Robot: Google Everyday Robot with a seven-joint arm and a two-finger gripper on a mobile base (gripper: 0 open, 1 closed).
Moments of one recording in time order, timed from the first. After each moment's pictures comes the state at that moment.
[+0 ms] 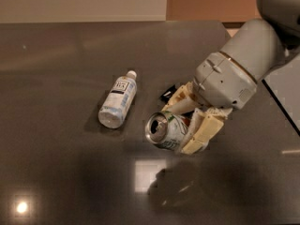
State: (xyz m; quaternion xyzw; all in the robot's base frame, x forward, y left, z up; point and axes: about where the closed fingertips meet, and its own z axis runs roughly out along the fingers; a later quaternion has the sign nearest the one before) arm 0.365 -0.048 0.923 -0.77 0.52 0.31 0.20
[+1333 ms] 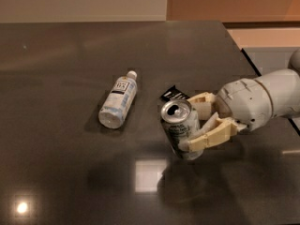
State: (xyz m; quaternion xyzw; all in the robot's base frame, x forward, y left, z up) arm 0.373 -0.063 0.926 -0.60 0.50 0.50 0.37
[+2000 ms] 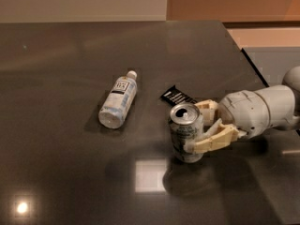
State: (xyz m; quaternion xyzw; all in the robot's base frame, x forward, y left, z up) arm 0.382 -0.076 0.905 -0.57 0.48 0.54 0.39
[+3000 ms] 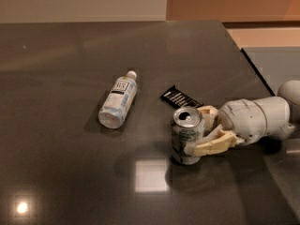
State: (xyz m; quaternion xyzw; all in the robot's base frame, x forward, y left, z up) arm 0.384 -0.081 0.889 -0.55 0.46 0.56 0.42
